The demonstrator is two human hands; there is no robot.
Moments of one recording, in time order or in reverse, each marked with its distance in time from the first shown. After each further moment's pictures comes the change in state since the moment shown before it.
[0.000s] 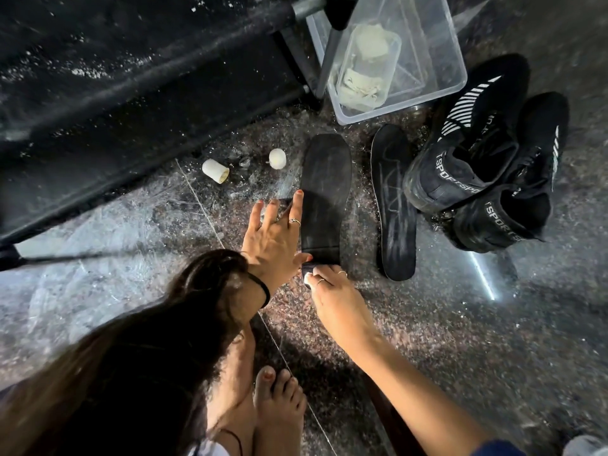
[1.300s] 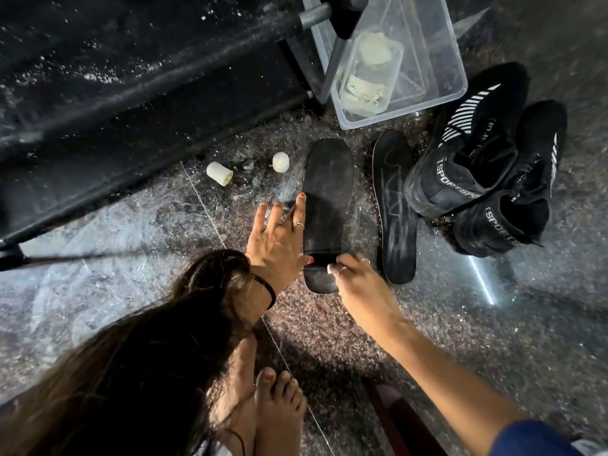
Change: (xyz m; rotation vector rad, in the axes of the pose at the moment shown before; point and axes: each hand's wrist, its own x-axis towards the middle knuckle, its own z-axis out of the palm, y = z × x) left_hand 0.000 0.003 -0.001 0.039 0.042 -0.007; right_hand 0.004 0.031 -0.026 -0.030 -0.084 -0.003
